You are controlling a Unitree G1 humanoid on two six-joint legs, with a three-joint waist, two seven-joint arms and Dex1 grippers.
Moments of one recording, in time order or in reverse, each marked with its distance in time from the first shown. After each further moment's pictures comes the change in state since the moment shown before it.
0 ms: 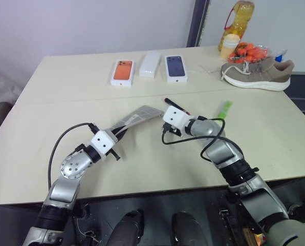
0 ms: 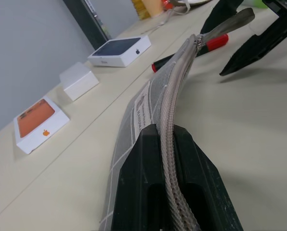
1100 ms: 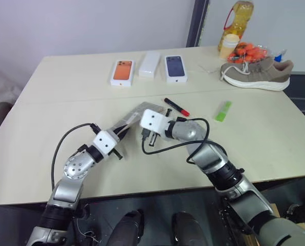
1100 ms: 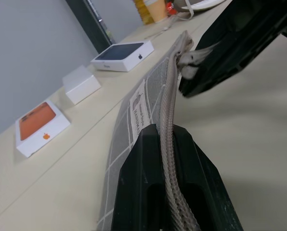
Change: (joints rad) left arm -0.005 -0.042 -0.016 0.012 0.014 -0.011 0.029; right arm -0.029 0.130 0.137 -0.166 0.015 0.016 0.105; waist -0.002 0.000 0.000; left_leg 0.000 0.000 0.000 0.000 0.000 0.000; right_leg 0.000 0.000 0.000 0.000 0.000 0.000
